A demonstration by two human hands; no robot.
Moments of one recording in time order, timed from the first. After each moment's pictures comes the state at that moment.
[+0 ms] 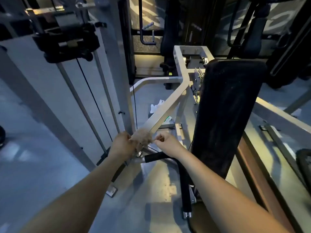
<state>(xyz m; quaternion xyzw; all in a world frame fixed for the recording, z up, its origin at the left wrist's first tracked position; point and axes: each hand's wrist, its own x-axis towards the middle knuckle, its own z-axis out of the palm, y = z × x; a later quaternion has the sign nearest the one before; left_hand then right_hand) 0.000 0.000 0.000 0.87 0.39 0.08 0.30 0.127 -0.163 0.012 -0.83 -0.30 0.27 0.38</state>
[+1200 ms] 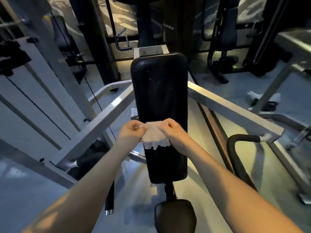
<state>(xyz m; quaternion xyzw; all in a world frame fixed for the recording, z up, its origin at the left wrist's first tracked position) 0.178 -0.308 0.077 0.77 0.30 0.16 0.53 0.286 -0.452 0.058 -0.66 -0.29 0.31 0.62</state>
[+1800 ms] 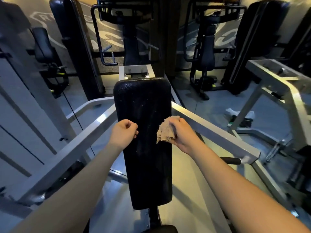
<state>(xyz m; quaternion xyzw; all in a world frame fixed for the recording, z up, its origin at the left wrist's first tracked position) 0.273 -0.293 0.118 0.78 0.30 0.17 0.53 0.383 -0.484 0.112 -0.59 -0.08 0.32 0.74</state>
